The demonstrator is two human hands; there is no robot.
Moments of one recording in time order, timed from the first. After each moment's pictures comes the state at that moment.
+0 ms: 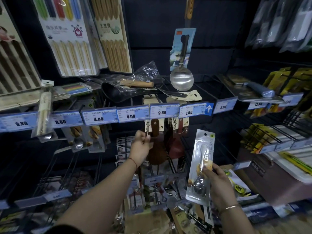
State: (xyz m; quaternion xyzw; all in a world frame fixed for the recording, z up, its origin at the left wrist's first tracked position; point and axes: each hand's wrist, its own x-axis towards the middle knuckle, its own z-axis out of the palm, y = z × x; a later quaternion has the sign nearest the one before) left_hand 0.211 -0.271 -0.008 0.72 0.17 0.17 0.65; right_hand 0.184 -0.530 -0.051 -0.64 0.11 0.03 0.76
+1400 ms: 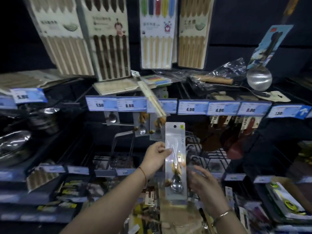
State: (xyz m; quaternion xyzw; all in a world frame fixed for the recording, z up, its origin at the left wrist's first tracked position) left_hand 0.063 -0.122 -0.019 0.72 0.17 0.10 0.66; right_hand 0.086 -0.318 -0.065 -0.62 0.01 0.22 0.76
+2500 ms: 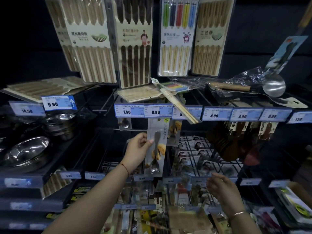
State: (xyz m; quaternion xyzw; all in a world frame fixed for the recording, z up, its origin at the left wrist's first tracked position) left_hand 0.018 -0.005 0.010 0.76 0.10 0.24 0.59; right_hand 0.091 -0.293 -0.068 -0.67 0.14 0.14 0.72
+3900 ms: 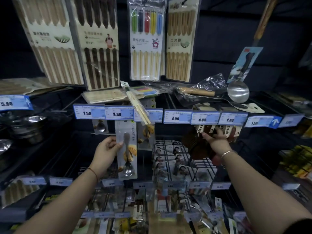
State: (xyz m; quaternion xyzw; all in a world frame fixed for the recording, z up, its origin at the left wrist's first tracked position) left_hand 0.036 -0.016 -0.007 0.69 0.17 0.27 0.64; right_hand 0.258 -0.345 0.027 -0.80 -0.04 0.04 0.59
